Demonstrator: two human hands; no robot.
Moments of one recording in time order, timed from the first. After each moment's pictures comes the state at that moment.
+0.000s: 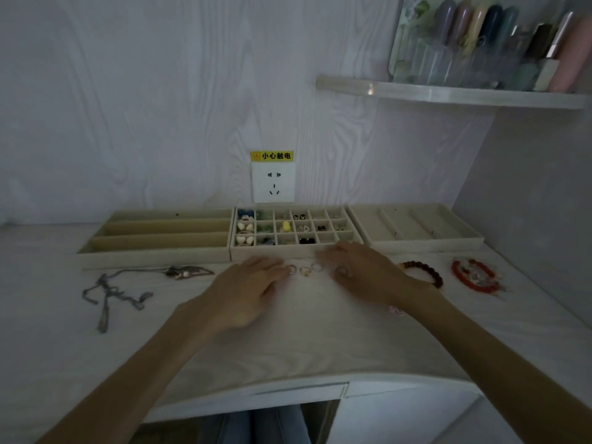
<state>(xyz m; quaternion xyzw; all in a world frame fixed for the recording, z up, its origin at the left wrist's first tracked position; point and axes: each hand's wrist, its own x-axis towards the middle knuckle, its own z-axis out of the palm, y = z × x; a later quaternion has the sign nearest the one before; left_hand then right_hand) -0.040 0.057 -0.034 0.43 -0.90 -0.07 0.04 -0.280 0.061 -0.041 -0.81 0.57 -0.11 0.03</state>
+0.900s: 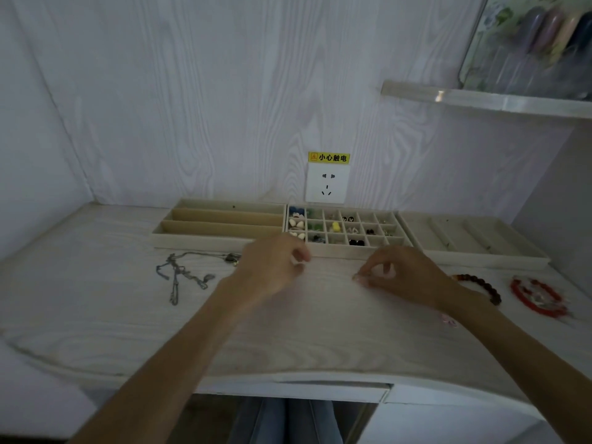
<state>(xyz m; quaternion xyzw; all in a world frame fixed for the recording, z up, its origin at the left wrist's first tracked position) -0.010 0.062 -0.005 0.54 -0.81 -0.14 0.19 -0.259 0.070 -0.023 -0.80 0.54 -0.21 0.13</state>
